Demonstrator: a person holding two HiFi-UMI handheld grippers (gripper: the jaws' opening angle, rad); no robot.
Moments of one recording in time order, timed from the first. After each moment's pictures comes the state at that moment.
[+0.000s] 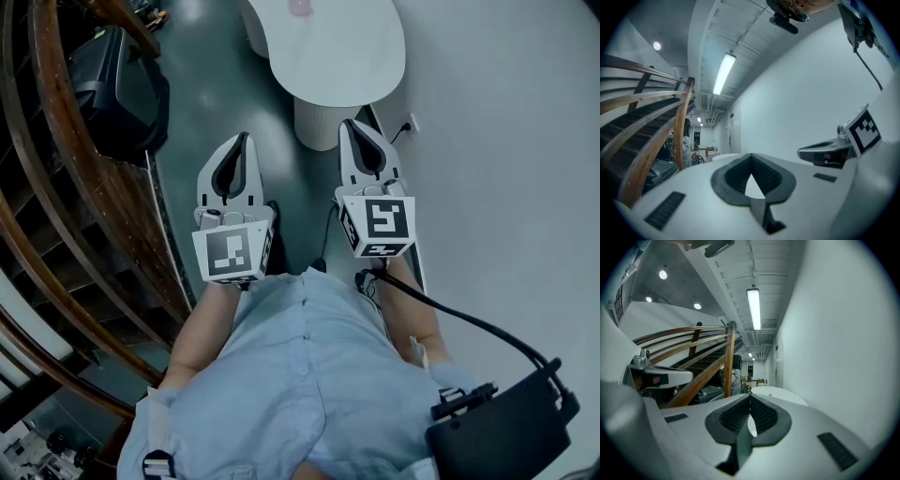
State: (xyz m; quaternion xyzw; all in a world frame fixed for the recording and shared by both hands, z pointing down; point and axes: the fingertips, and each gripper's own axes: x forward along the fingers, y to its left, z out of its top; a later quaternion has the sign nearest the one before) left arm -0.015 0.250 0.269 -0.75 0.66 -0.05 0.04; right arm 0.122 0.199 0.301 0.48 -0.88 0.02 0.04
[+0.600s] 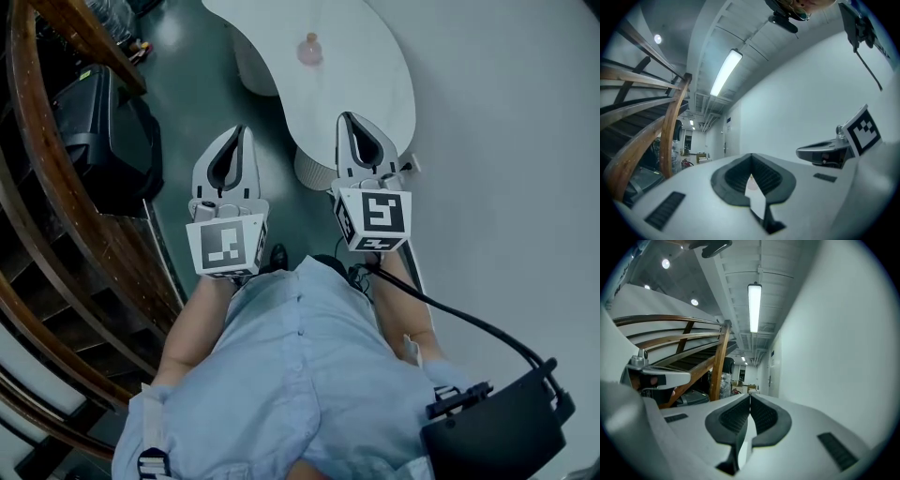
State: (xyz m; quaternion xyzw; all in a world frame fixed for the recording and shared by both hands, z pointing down) left arm -0.115 0.096 0.226 -0.78 0.63 -0.01 0.06; right arm 0.027 0.054 0.248 0.53 -0.85 -0.02 0.03
